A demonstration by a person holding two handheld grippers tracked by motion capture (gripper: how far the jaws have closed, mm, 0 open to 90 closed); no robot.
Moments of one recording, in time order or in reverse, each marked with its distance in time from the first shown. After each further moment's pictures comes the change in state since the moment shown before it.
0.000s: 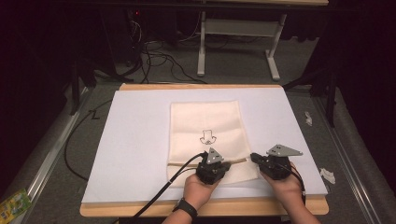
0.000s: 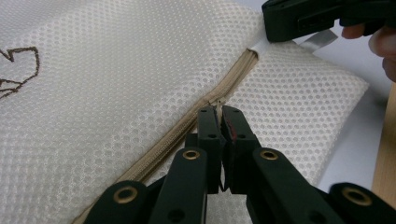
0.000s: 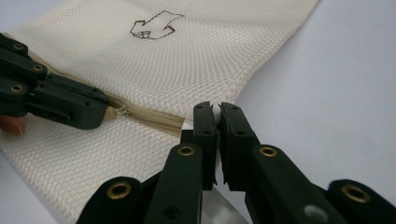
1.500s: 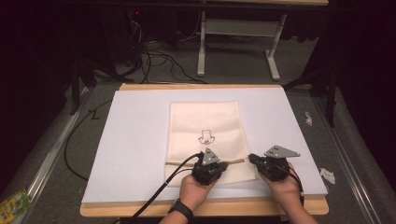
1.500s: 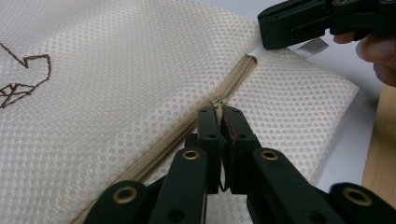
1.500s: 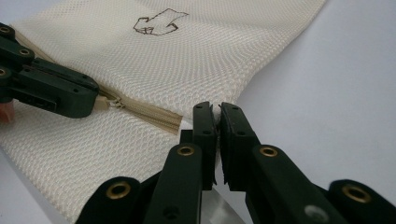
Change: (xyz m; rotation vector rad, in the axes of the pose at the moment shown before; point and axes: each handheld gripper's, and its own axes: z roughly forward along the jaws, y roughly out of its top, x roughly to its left) left arm 0.002 -0.002 -0.012 -0.013 0.000 0.019; right arm 0.006 0.000 0.001 -0.001 -0.003 -0.028
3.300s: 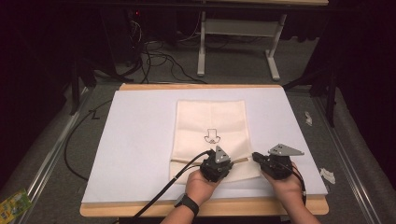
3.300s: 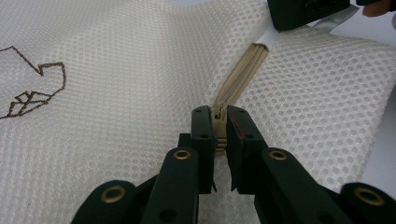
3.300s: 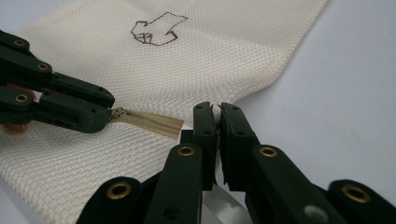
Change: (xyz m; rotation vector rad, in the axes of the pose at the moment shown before) left arm -0.008 0.013 0.022 0.080 0.051 0.091; right arm -0.009 -0.001 -0.002 0.002 -0.026 0.052
